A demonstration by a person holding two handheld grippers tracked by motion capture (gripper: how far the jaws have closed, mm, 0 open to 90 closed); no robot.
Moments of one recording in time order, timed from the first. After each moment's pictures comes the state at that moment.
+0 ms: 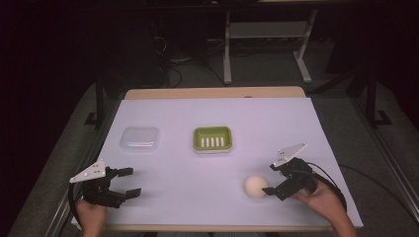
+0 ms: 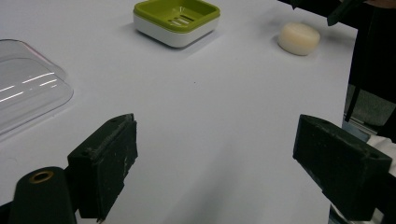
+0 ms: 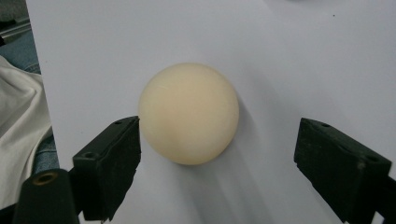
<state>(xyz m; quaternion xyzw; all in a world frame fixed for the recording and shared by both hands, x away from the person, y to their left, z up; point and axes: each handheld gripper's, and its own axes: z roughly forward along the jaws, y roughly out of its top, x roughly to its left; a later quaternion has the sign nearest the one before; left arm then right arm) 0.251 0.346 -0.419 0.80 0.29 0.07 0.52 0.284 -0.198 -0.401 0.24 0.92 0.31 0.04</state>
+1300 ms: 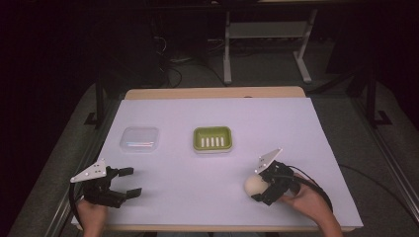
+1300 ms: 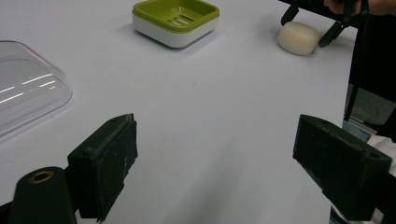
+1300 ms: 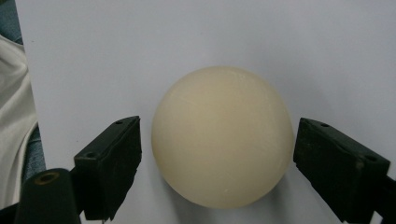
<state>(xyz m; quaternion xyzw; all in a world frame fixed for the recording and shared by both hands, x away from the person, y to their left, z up) 0.252 0.345 -0.419 0.81 0.28 0.07 0.52 0.288 -0.160 -0.422 0.19 0.95 0.26 0.03</state>
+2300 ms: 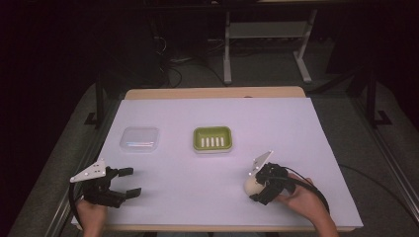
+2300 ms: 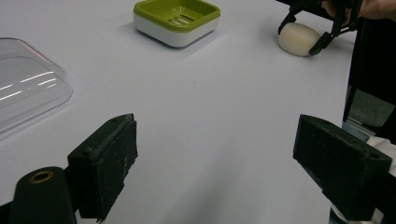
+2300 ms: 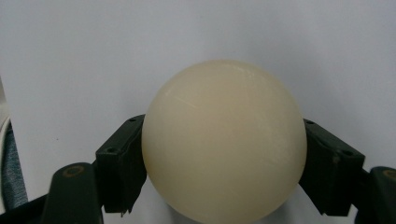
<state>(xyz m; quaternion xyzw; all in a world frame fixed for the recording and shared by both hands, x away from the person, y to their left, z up) 0.252 0.347 -0.420 0.80 0.29 0.06 0.52 0.289 -0.147 -0.429 0.18 0.96 0.21 0.04</state>
